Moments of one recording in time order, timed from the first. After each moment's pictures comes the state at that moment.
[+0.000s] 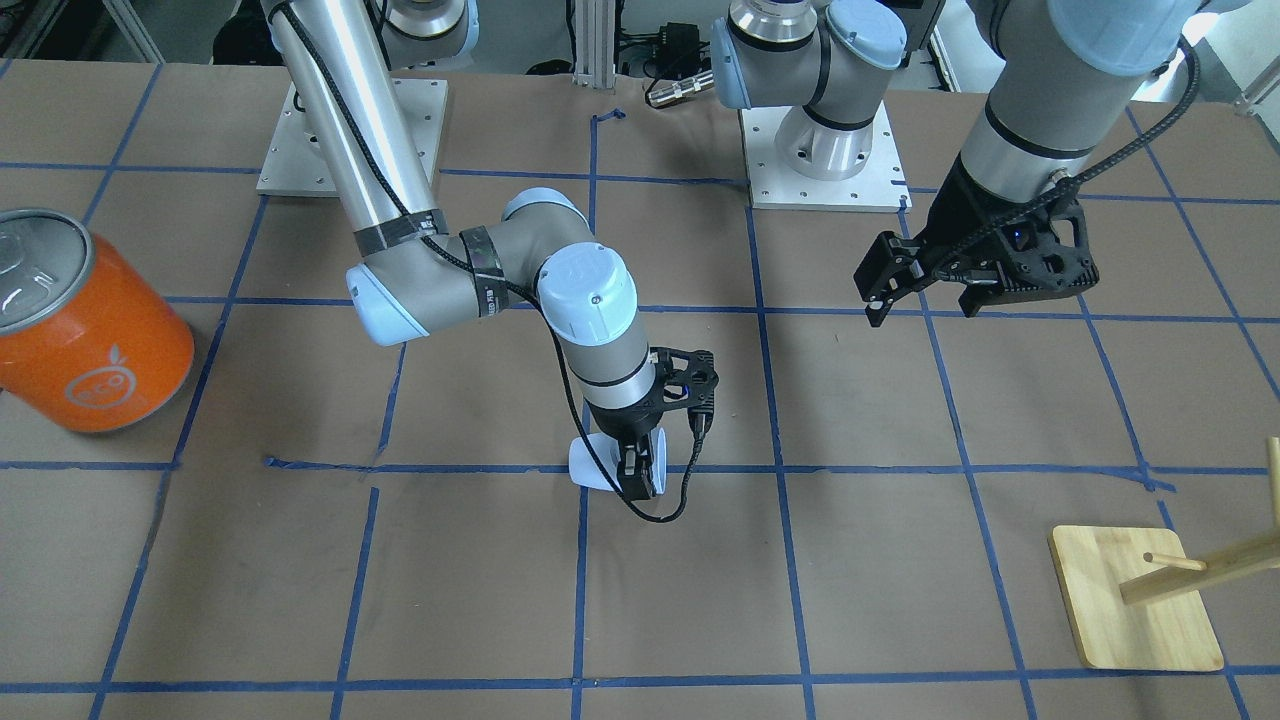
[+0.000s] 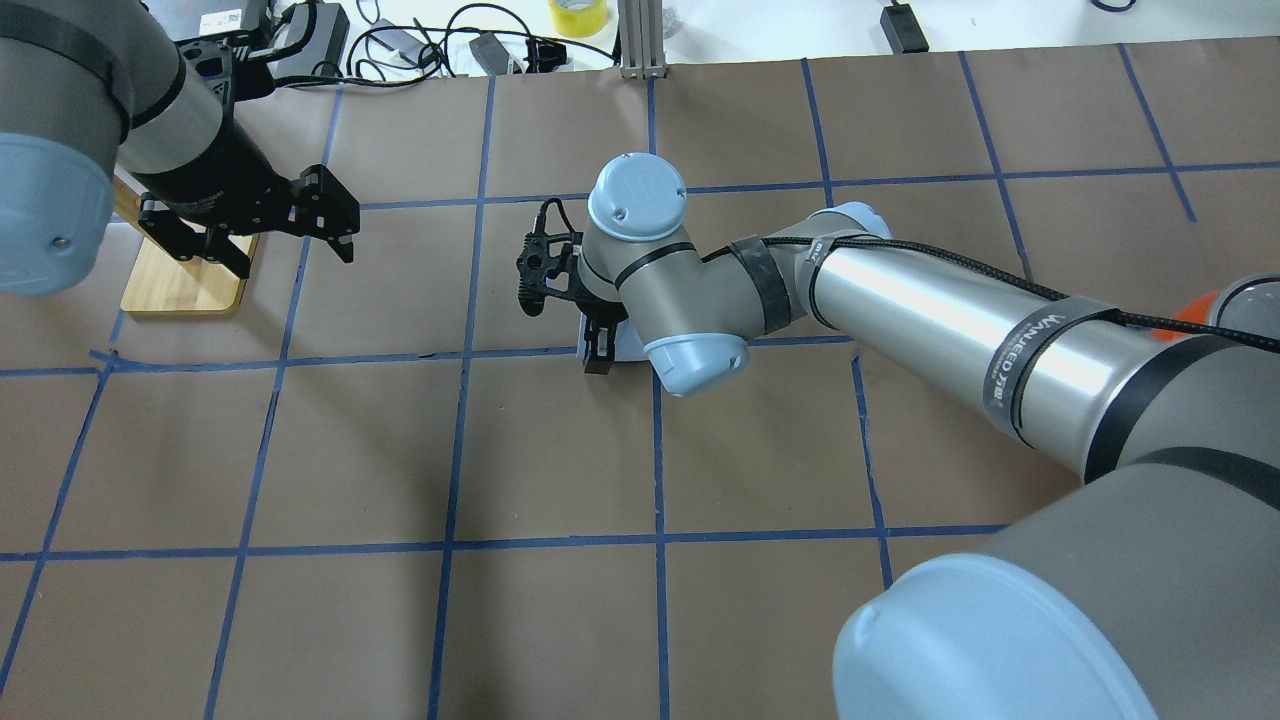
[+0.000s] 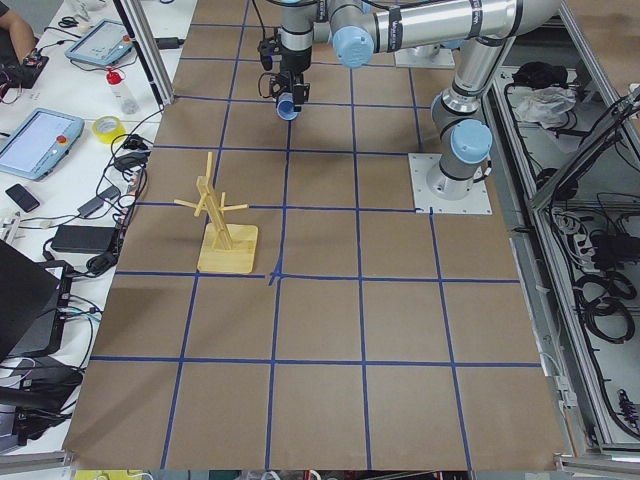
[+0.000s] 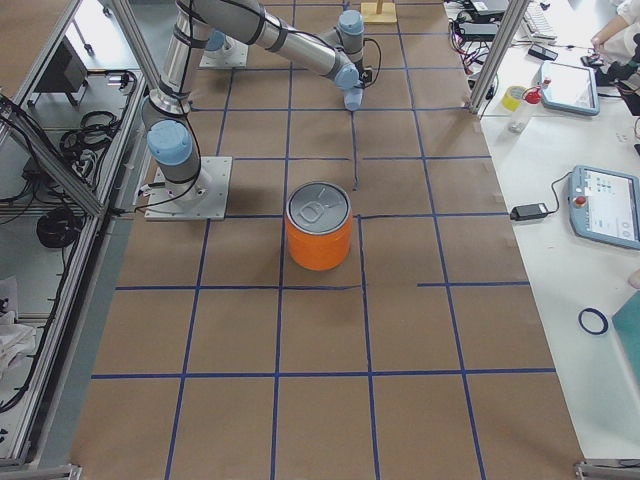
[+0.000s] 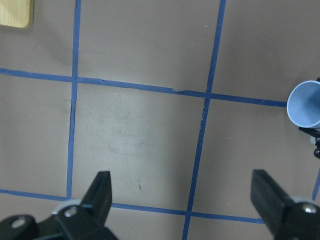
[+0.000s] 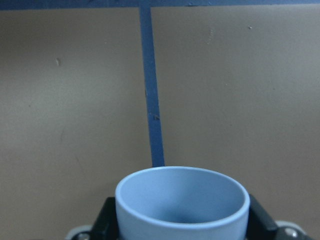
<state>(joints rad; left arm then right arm) -1.45 -1.57 -1.70 -1.39 1.58 -0.02 1.99 -0.99 1.67 -2.46 -1.41 -1.08</state>
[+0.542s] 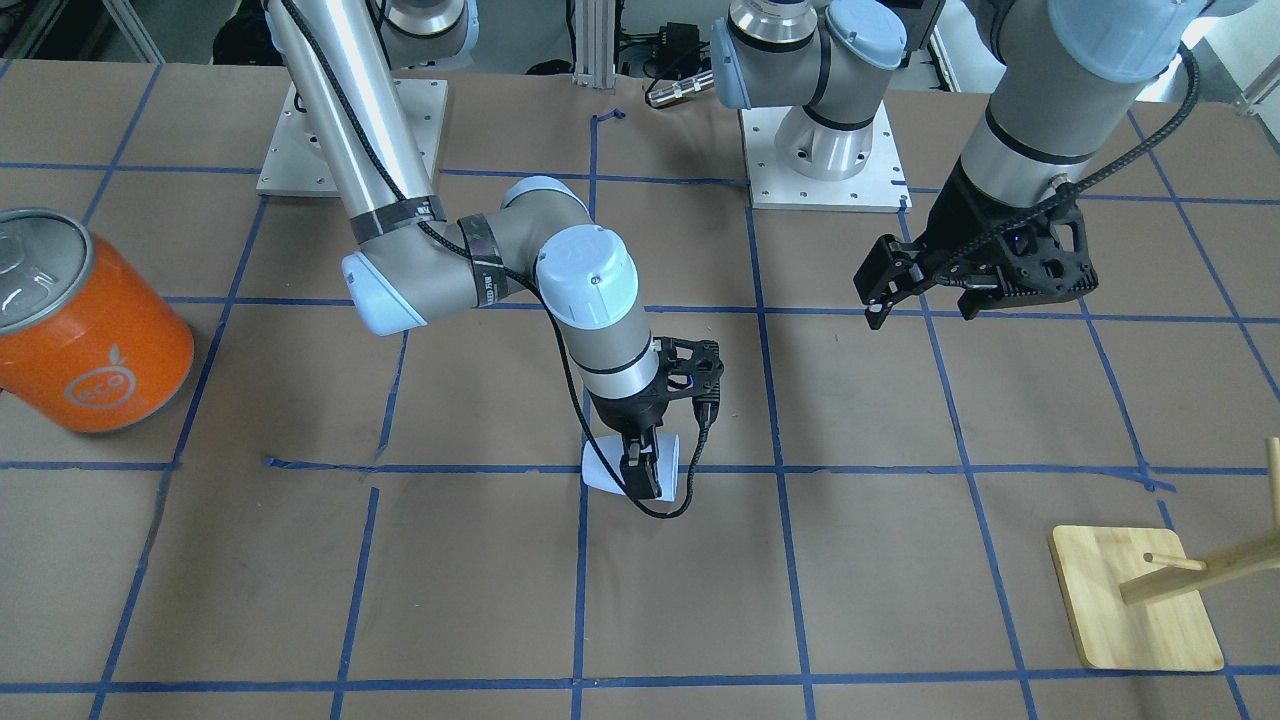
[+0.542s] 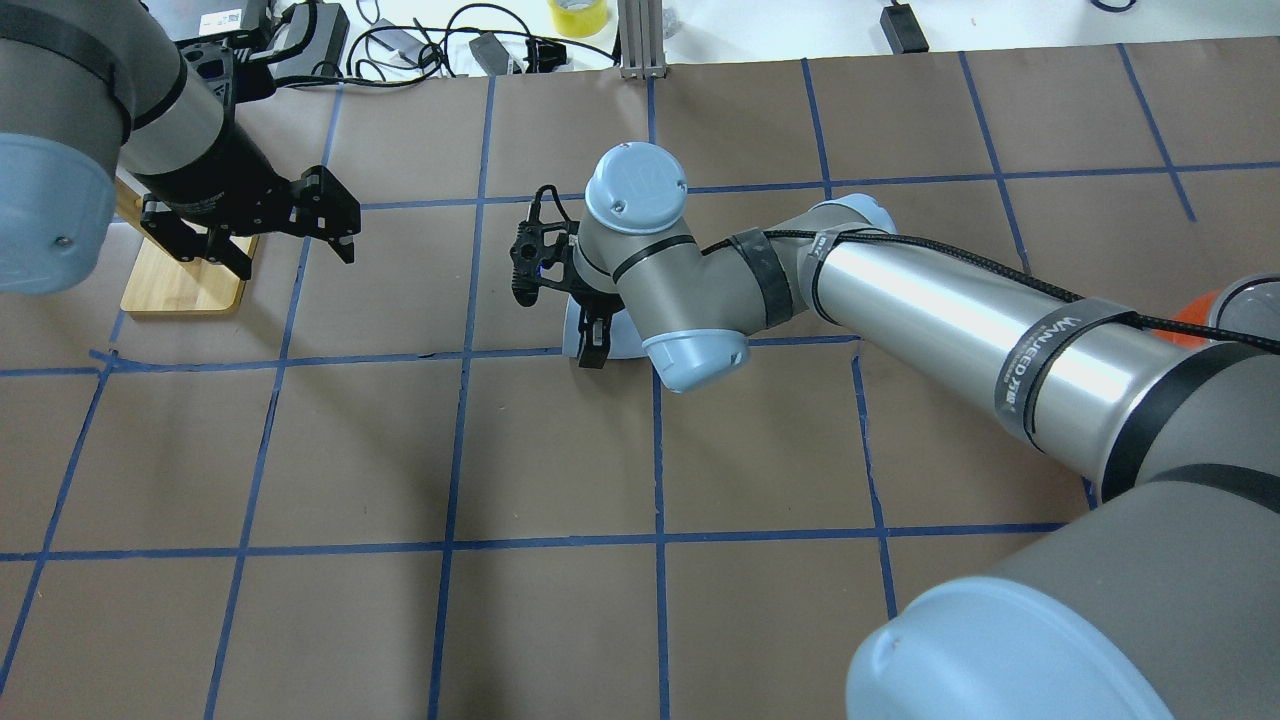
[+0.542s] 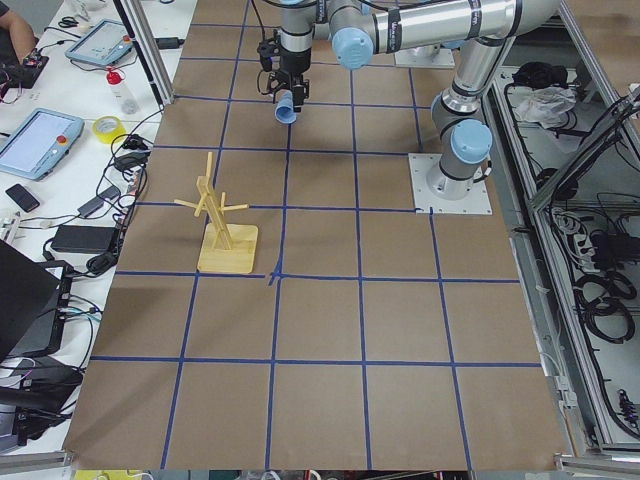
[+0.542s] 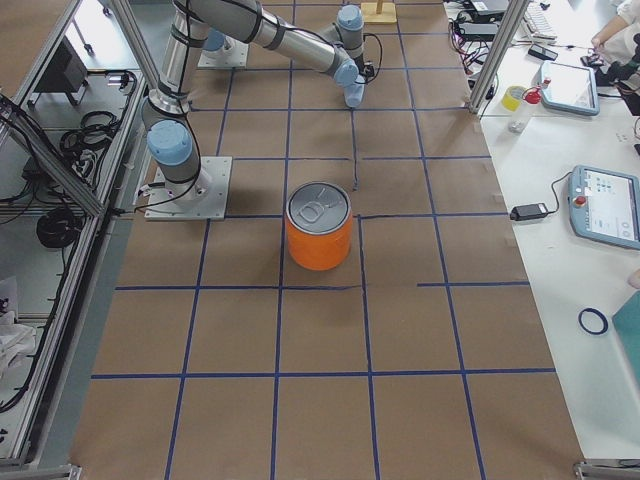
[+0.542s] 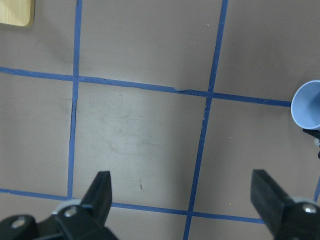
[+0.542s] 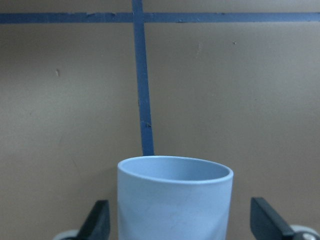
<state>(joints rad) -1.45 -1.57 -1.70 -1.39 1.57 -0.02 1.99 -1.03 1.66 -2.46 -1.40 -1.07</state>
